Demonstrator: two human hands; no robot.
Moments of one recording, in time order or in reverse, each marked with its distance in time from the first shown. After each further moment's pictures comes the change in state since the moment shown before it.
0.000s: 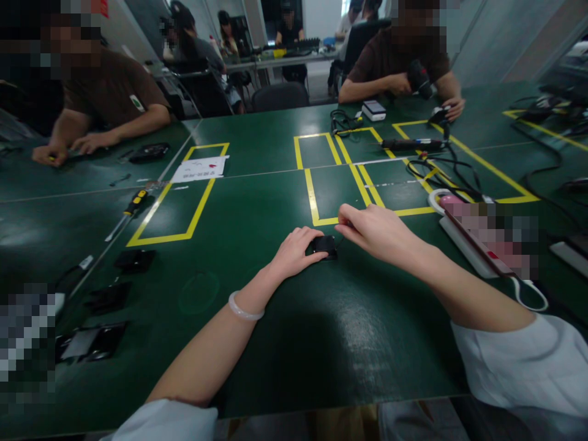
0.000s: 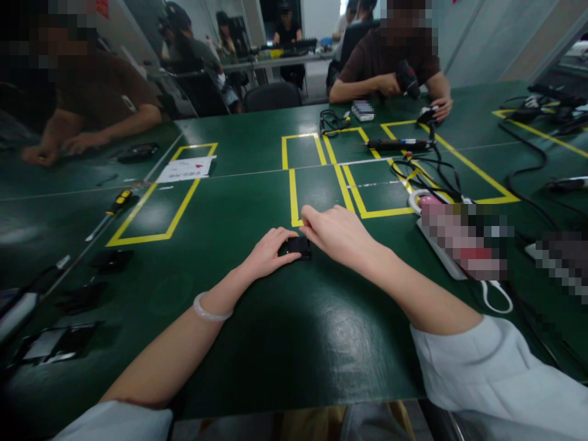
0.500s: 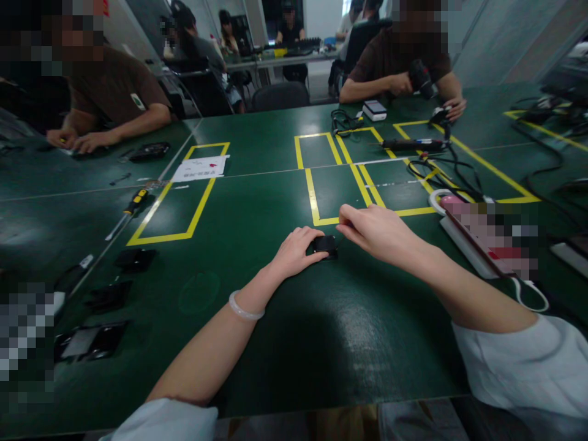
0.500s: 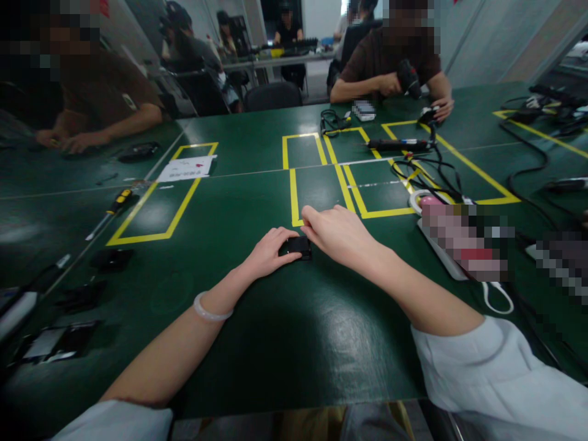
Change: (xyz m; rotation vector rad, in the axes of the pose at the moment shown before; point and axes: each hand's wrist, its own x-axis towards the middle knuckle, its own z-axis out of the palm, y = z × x) left_hand 0.000 0.001 0.001 -0.007 0.001 -0.009; right_hand 0.000 0.000 0.000 -0.015 -0.002 -0.010
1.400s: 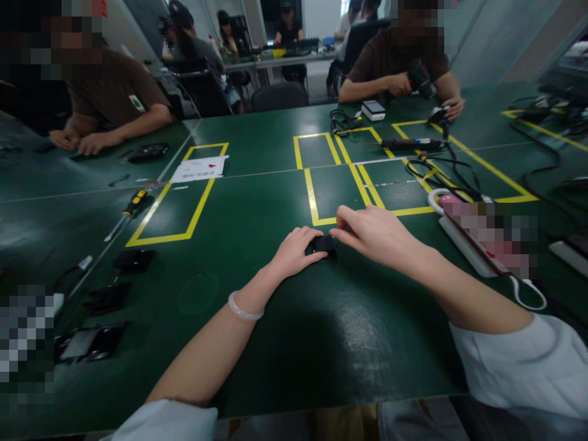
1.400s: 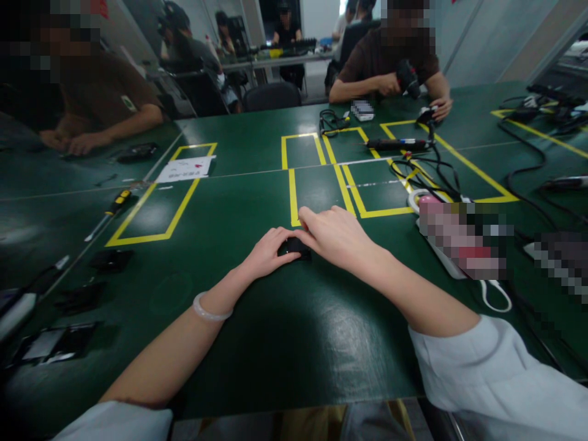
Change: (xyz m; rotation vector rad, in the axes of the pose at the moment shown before) left_hand 0.000 0.000 0.000 0.001 0.002 0.012; right_hand -0.002 -0.007 -0.003 -0.025 0.002 0.018
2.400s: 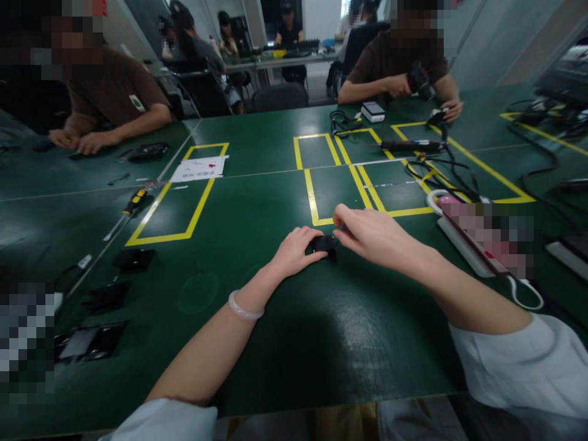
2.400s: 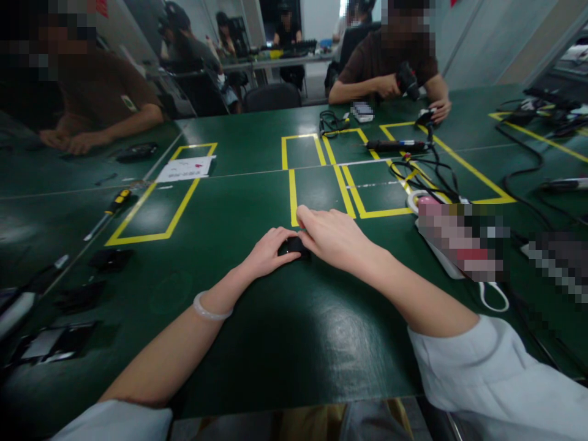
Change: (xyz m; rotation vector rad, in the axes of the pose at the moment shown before) left_hand -0.001 -0.002 0.002 -0.002 0.015 0.007; right_hand -0.001 0.001 0.001 0.076 -0.004 -0.055
